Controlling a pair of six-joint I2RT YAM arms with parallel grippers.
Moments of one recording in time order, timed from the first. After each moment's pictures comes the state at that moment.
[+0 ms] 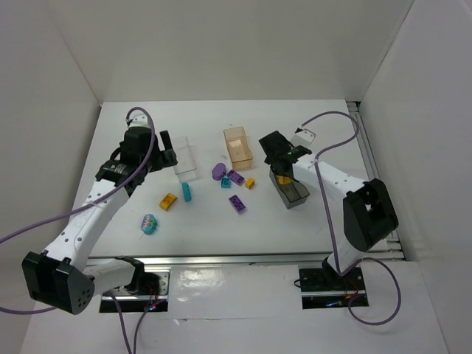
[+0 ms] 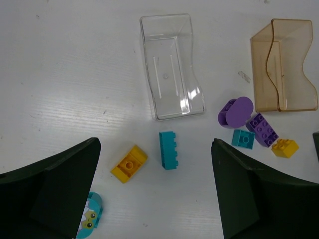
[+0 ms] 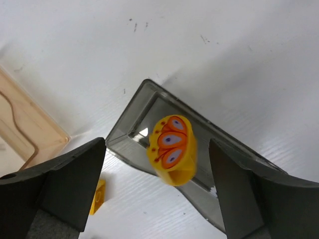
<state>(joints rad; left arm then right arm) -0.26 1.16 1.09 -0.56 -0.26 -0.43 0.53 1.62 1.16 -0.59 0.70 1.00</state>
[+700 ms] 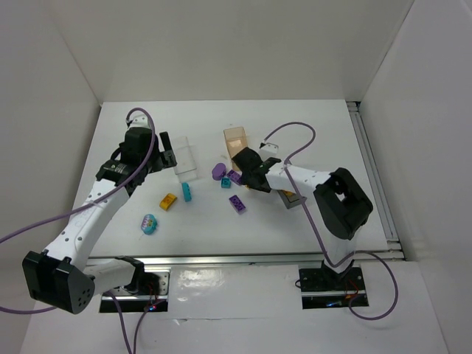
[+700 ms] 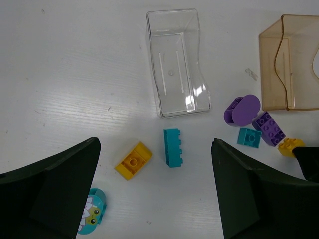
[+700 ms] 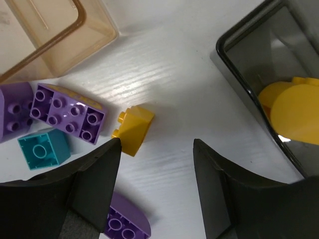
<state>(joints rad) -0.26 1.16 1.09 -0.58 -0.28 -0.43 0.72 1.80 1.18 -0.48 0.52 0.95</state>
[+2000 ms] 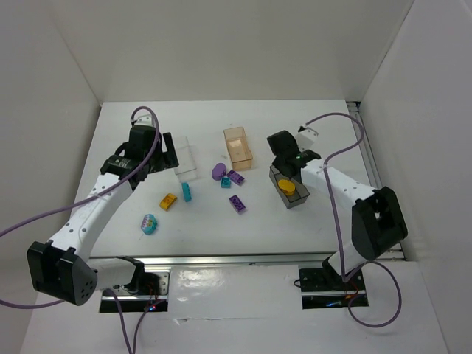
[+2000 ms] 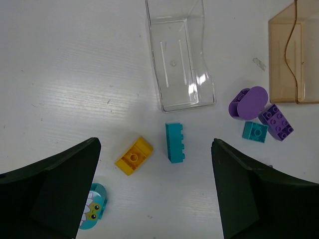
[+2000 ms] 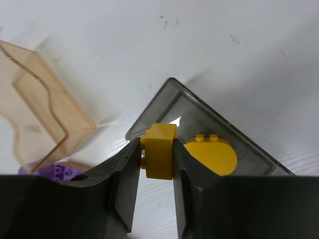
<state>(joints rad) -0.27 1.22 1.12 -0.62 -0.26 -0.43 0.52 1.53 1.10 -0.44 0.58 0.93</state>
